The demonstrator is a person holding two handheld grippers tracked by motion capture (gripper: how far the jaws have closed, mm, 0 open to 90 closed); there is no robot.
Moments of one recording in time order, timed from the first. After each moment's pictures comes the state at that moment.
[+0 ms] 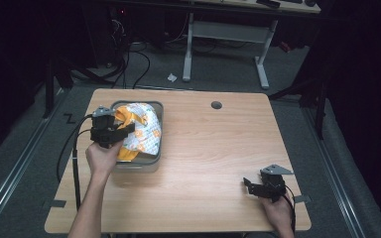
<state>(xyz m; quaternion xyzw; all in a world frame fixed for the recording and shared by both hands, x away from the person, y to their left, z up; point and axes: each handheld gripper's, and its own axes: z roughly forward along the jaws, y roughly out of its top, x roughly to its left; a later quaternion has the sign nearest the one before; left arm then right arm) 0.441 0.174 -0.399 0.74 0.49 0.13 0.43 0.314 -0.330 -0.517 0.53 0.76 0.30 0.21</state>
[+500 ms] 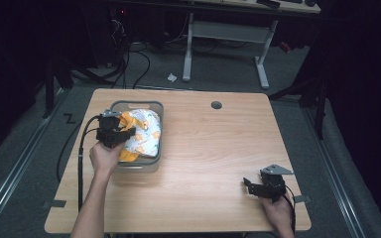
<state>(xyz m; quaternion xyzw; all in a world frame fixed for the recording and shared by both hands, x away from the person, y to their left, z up) 0.464 0.173 -0.433 0.77 0.50 0.12 0.38 0.314 -0.330 -0.517 0.53 0.76 0.30 0.21</state>
